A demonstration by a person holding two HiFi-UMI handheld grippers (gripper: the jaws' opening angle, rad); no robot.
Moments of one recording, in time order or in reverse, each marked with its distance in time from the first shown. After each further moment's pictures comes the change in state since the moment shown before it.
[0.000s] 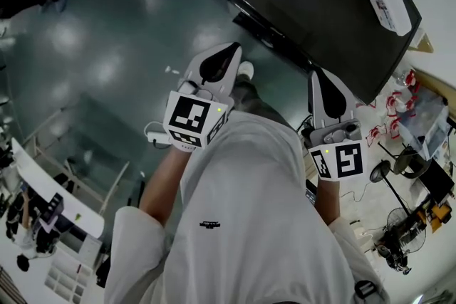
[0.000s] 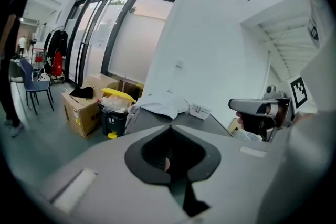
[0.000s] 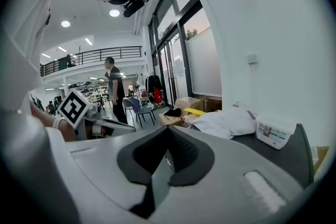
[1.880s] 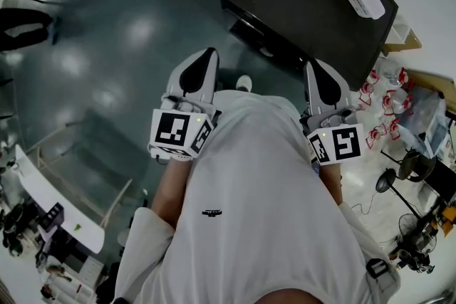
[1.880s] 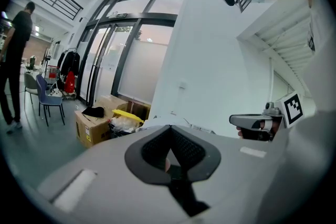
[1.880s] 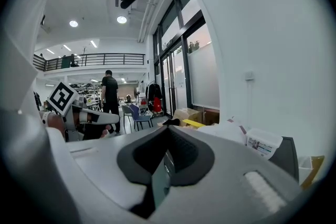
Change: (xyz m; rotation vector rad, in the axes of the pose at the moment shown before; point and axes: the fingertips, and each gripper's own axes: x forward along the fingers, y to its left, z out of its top) left arm -0.092 -0.029 0.048 0.023 -0.225 0.109; right arm -0.057 0.015 0.029 -0.062 -0.115 -0.019
